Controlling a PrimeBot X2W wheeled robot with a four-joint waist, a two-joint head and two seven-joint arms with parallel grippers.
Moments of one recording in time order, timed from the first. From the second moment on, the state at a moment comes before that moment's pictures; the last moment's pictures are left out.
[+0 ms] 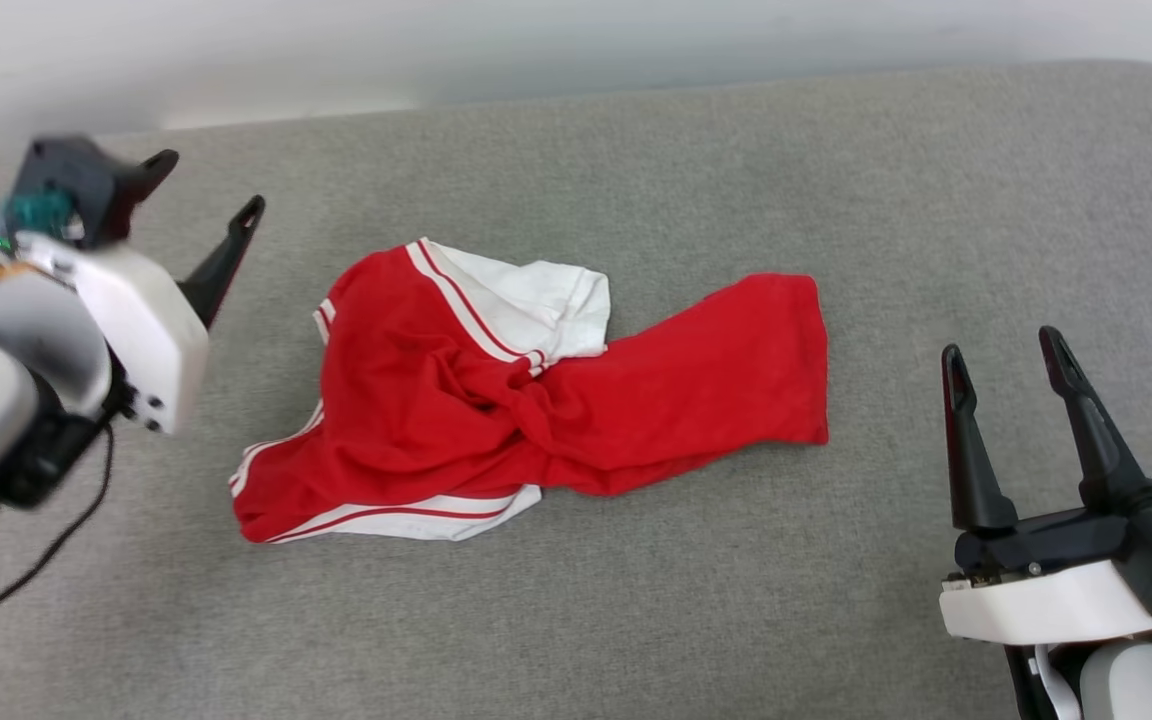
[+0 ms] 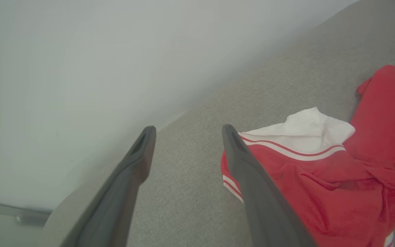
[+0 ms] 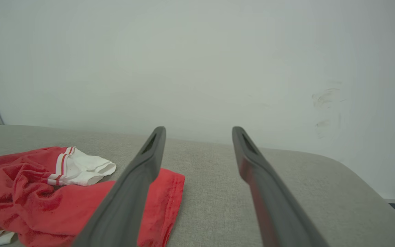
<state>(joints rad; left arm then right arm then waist) -0.96 0.98 -1.05 0.08 -0.89 0.17 0.04 -0.08 -0.05 0.00 -0.09 0.01 0.13 -0.26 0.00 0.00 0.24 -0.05</state>
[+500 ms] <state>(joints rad) -1.19 0.94 -1.13 0.23 -1.09 -0.07 0.67 -0.14 -0.05 0.00 -0.11 0.02 0.13 -0.26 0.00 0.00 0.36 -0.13</state>
